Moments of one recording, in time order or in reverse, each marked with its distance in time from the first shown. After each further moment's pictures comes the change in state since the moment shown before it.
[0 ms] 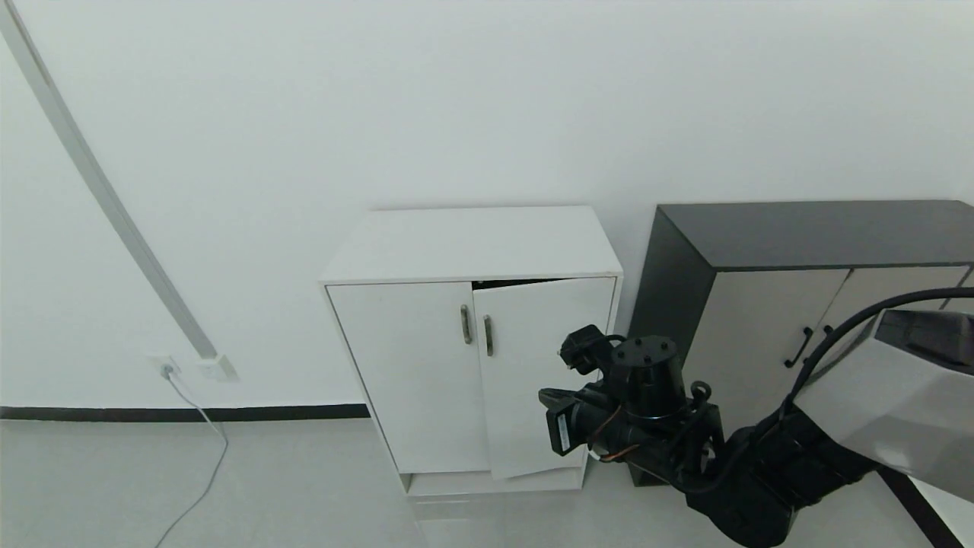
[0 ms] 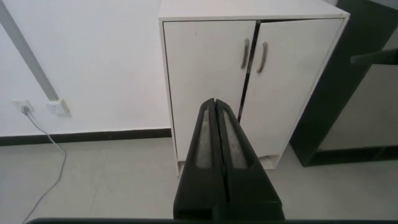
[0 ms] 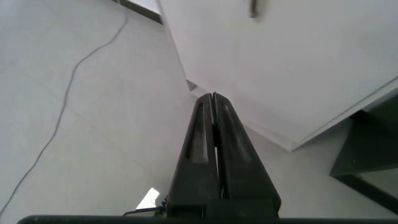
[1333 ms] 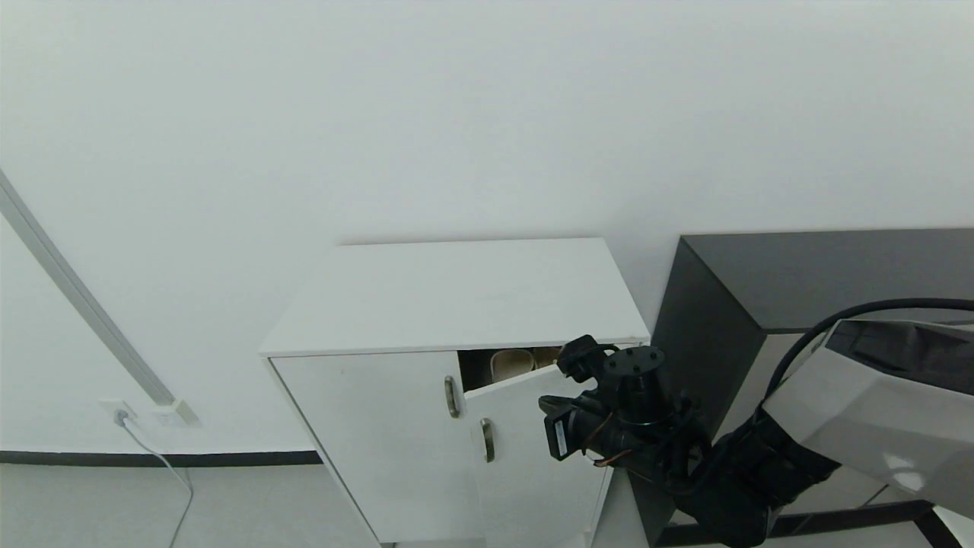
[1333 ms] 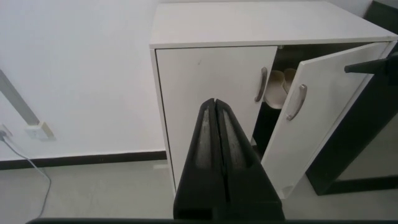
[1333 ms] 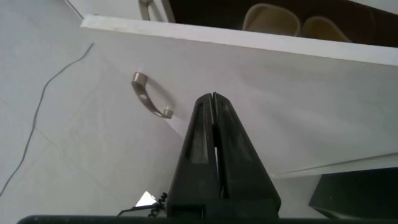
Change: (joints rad) left arm 0.000 0.000 0.000 0.000 0.000 0.000; right arm 0.000 0.067 -0.017 -0.028 0.000 0.001
